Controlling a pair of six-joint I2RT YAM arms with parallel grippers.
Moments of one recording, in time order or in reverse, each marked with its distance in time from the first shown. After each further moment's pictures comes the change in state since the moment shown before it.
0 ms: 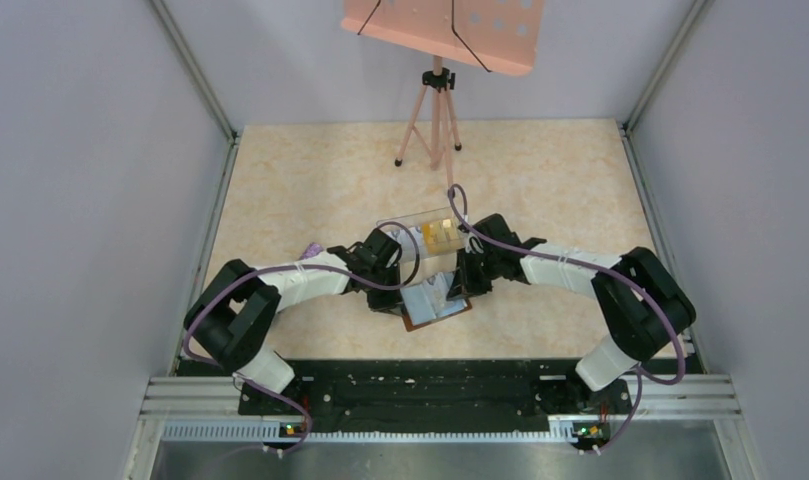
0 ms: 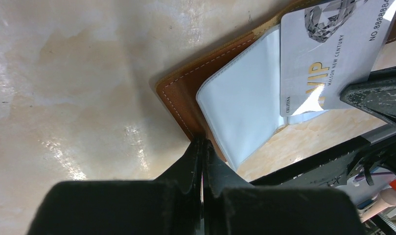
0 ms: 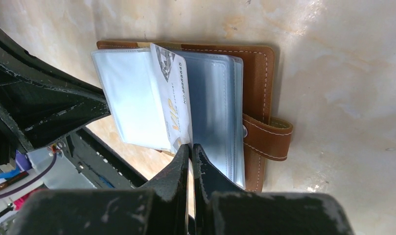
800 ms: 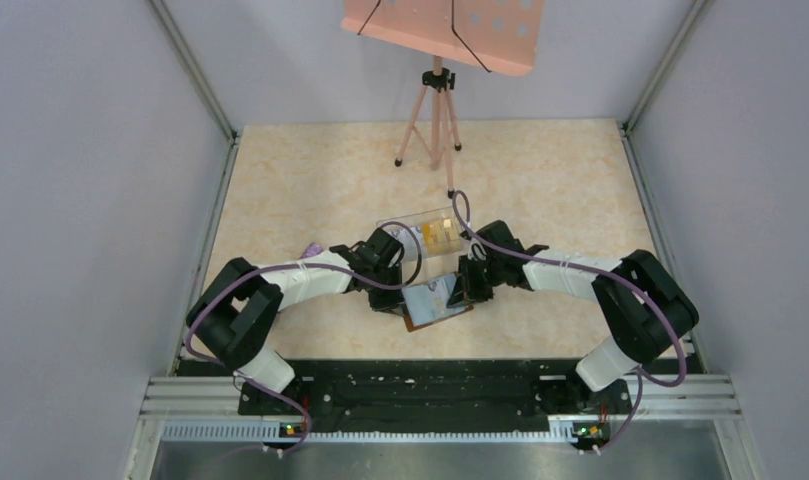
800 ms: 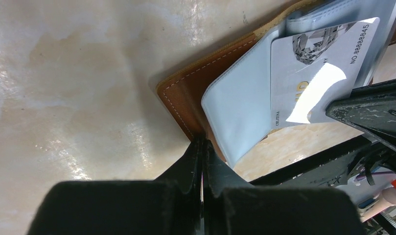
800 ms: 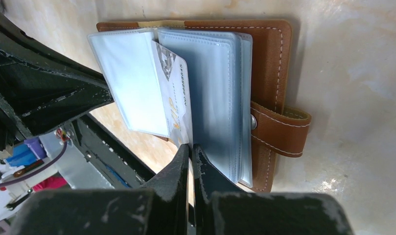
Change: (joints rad) left arm -0.009 0.015 0.015 -0.007 0.000 0.000; right arm 0.000 -0.021 -0.062 0.043 -0.056 0.031
